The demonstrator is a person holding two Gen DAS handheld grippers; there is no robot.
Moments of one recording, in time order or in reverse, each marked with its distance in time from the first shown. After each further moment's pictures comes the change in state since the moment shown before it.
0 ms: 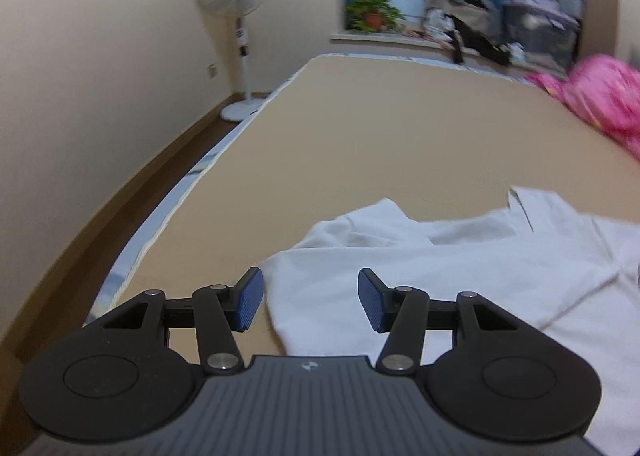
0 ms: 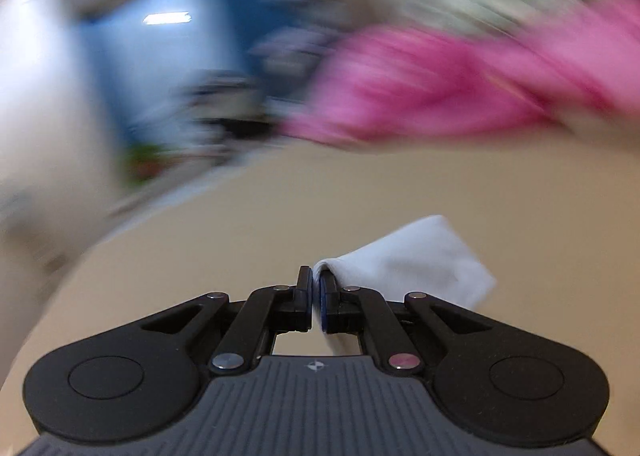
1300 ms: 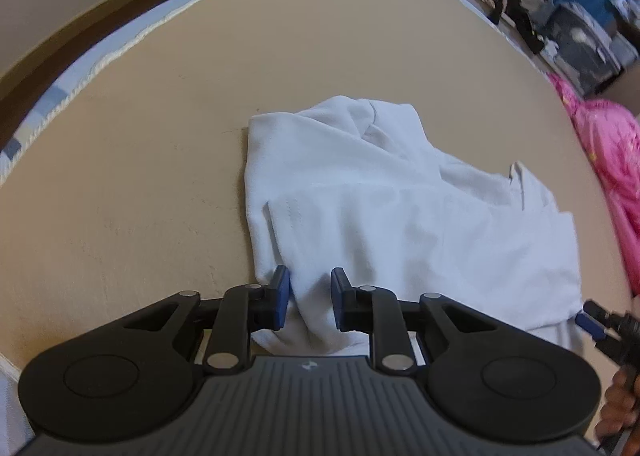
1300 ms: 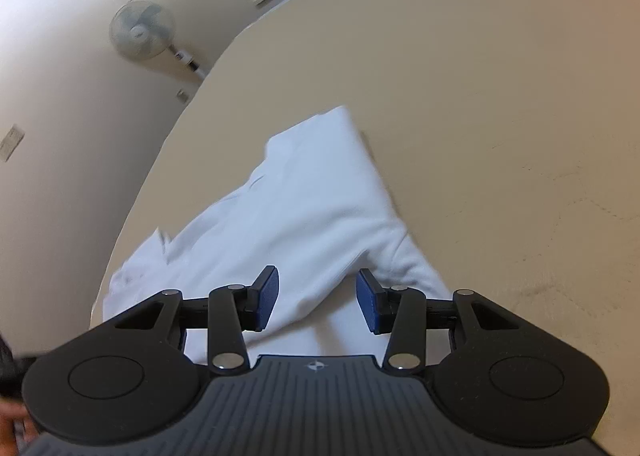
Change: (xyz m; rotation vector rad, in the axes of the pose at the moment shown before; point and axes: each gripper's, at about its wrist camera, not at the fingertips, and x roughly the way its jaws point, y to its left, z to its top) left arm 0.057 0.041 -0.022 -0.324 0.401 -0.177; right arm 0.009 0.054 -0.132 0.204 0.690 0.231
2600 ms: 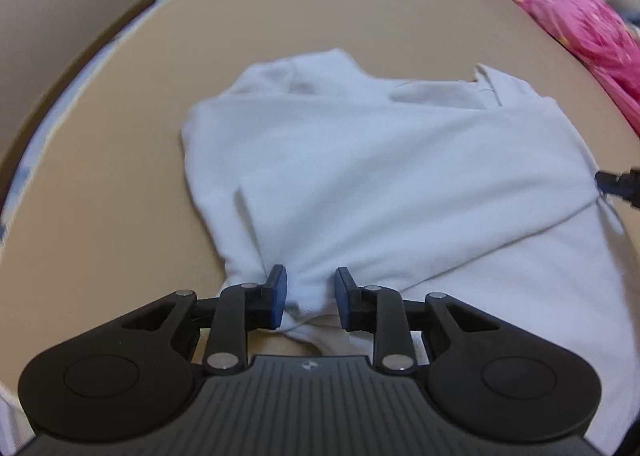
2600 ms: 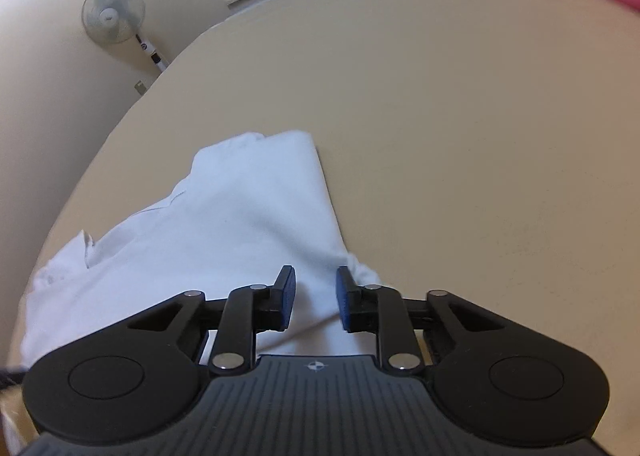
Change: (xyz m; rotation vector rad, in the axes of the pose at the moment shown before) left arm -0.008 -0.049 -0.038 0.389 -0.016 0.054; right arm 0.024 0.005 0.016 -0.085 -0.053 -0.146
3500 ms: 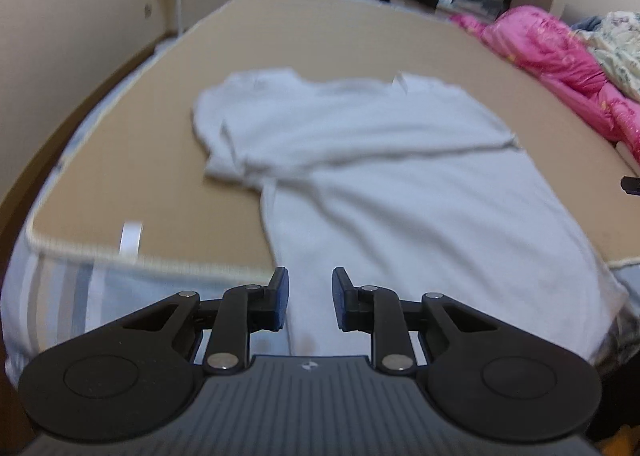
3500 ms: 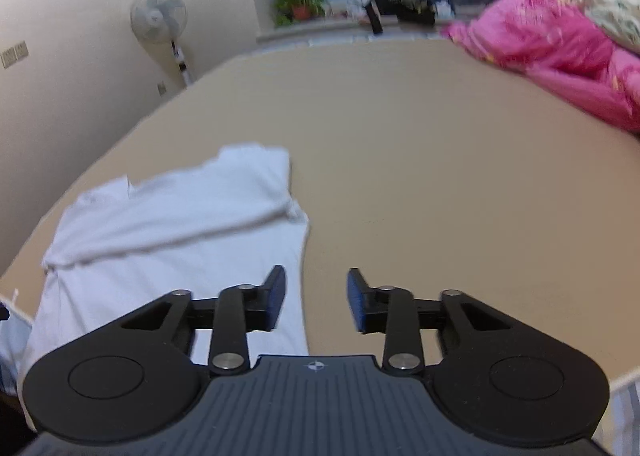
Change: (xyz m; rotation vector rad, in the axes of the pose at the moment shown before) left arm -0.135 -0.048 -0.151 -0.004 -0.147 -0.028; right arm -0.231 -0.054 -0.088 -0.269 -0.110 -0.076
